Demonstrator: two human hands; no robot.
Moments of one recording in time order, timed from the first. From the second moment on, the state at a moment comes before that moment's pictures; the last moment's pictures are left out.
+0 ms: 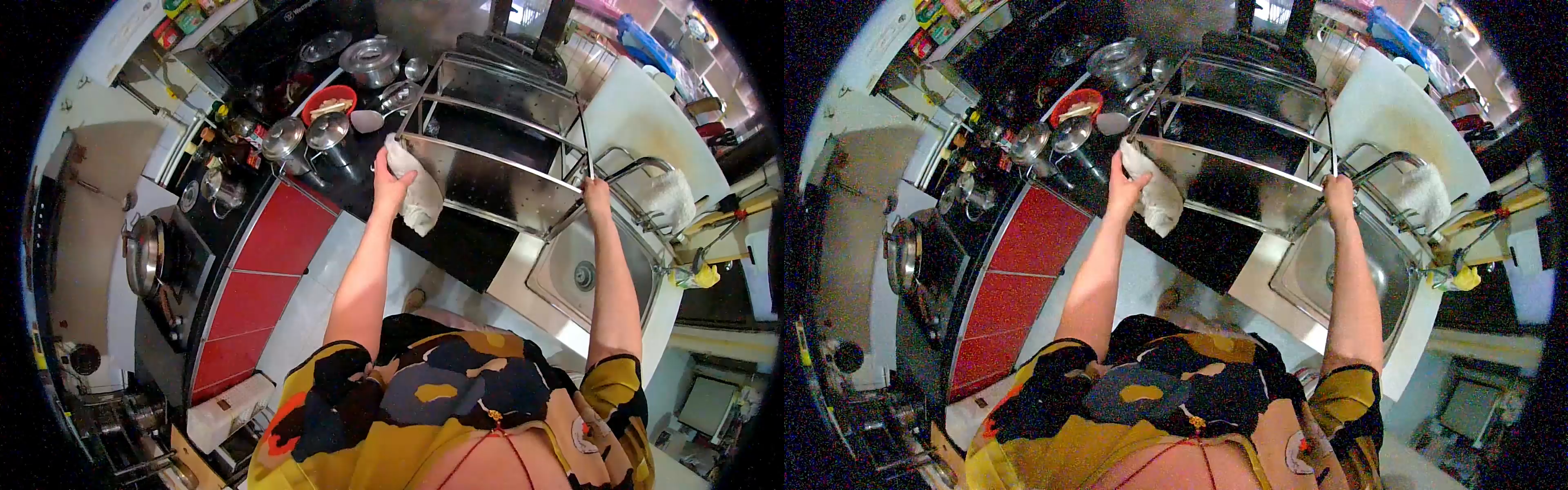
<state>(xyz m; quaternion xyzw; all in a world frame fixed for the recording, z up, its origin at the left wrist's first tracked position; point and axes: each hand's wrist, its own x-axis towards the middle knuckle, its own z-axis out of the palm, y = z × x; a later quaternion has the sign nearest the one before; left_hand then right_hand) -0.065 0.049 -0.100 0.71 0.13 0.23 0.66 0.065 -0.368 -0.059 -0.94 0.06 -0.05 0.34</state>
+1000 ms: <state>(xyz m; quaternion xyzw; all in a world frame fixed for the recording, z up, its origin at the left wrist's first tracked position) -0.047 0.118 -0.045 0.64 0.12 0.12 0.75 0.062 -0.380 -0.060 -0.95 0.04 -0.06 0.29</state>
